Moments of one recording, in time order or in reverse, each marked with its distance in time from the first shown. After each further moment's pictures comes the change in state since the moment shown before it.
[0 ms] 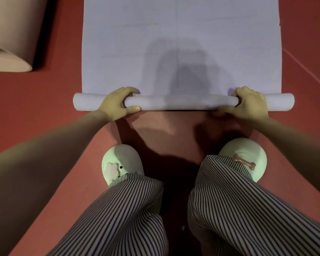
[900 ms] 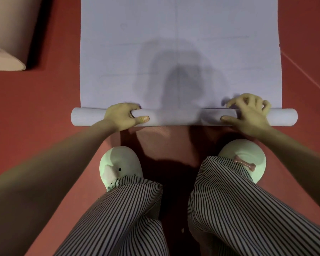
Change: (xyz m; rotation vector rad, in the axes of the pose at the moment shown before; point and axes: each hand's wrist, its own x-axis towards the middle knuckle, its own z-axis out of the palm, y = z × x) left_hand -0.012 0.021 0.025 0.147 -0.032 -0.127; right_hand -0.028 0.001 -0.001 0.029 -0.152 0.016
